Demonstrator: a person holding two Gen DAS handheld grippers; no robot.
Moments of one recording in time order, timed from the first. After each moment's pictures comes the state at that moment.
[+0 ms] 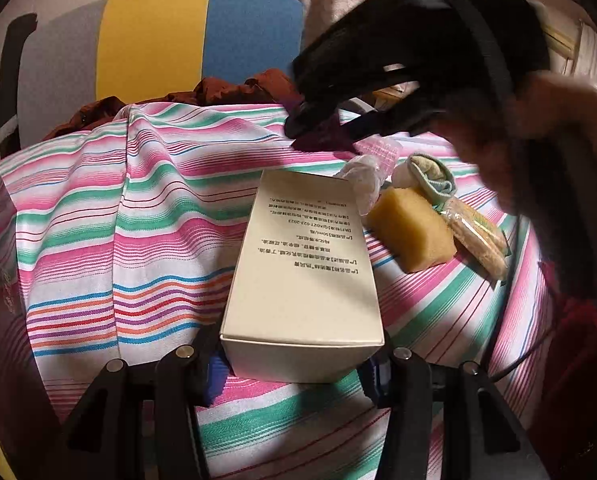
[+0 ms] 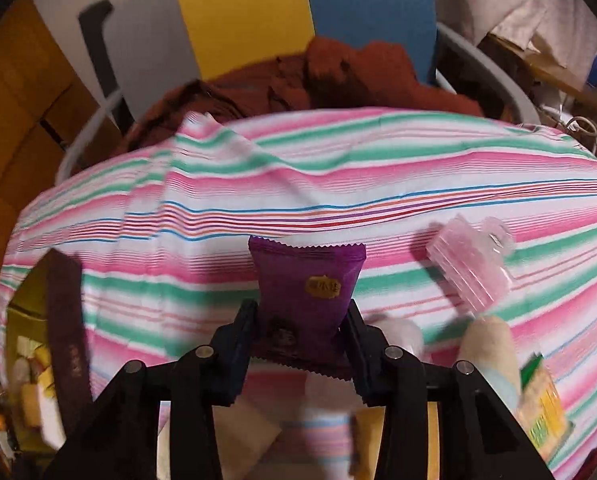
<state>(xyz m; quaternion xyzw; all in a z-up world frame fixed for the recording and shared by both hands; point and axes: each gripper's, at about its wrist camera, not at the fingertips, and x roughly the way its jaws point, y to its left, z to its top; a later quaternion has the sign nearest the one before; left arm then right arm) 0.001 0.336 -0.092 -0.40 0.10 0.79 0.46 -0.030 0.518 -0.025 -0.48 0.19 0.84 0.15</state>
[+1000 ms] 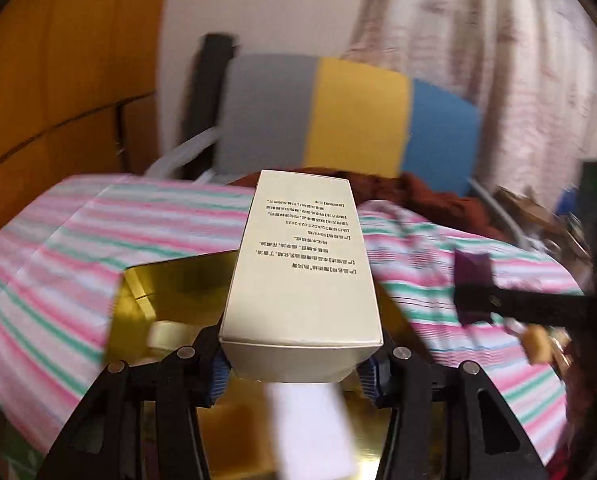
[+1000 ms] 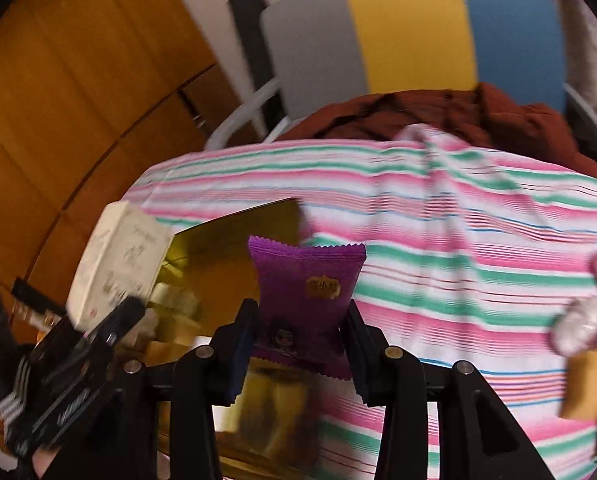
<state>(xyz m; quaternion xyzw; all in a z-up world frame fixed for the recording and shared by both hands) -0.094 0.095 0.016 -0.35 0.00 0.92 0.19 -0.063 0.298 0.020 -0.43 0.17 0.89 -0.05</state>
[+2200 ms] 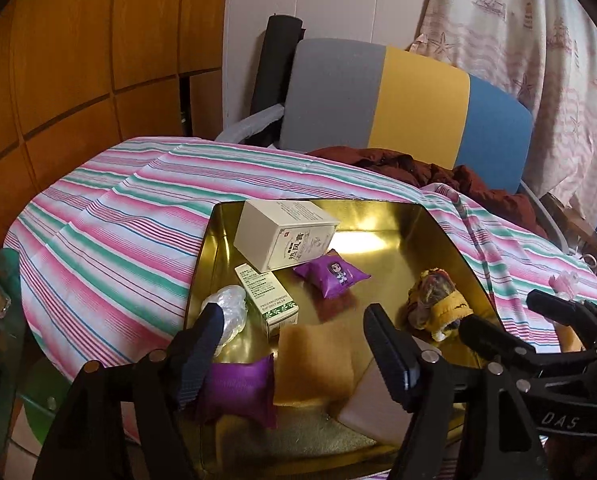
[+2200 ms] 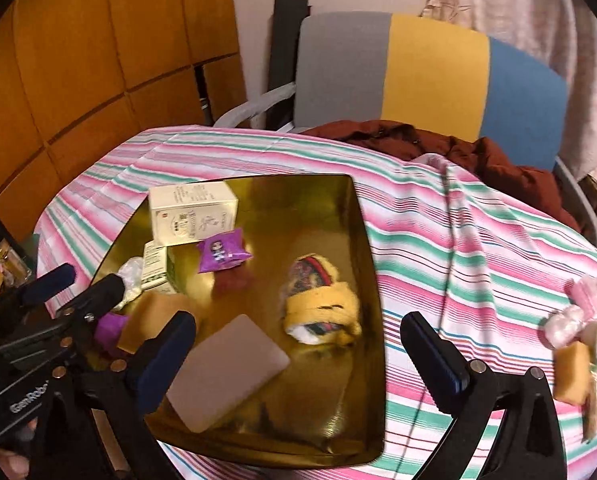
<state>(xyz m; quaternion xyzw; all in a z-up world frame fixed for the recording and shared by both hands) -0.048 0.047 -0.004 -0.37 0.00 0.92 0.10 -0.023 0.212 0.001 -0.40 0.03 0.92 0.01</state>
